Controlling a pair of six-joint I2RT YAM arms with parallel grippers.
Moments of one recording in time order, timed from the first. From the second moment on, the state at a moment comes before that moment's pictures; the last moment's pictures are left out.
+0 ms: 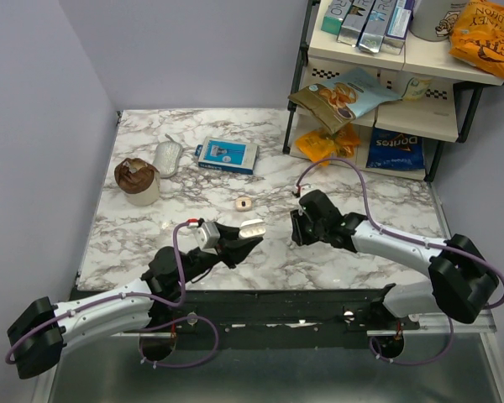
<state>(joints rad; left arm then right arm) -1.00 0.69 0.15 0.82 0.07 -0.18 0.76 1.34 0.71 -0.25 0.07 0.34</state>
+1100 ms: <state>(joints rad) -1.02 0.70 0.15 0.82 0.07 -0.18 0.82 1.43 0.71 -0.25 0.10 0.31</state>
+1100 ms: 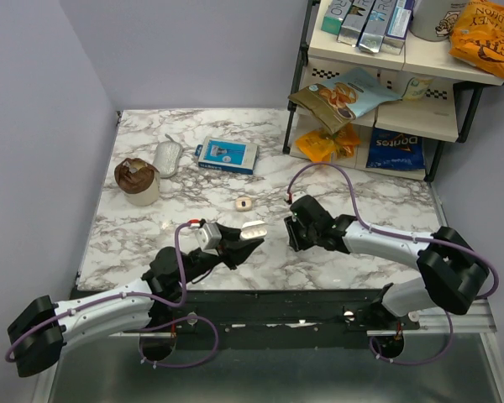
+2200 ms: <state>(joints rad) -1.02 0.68 0.15 0.81 0.06 -0.18 0.85 1.50 0.77 -0.25 0.14 0.29</state>
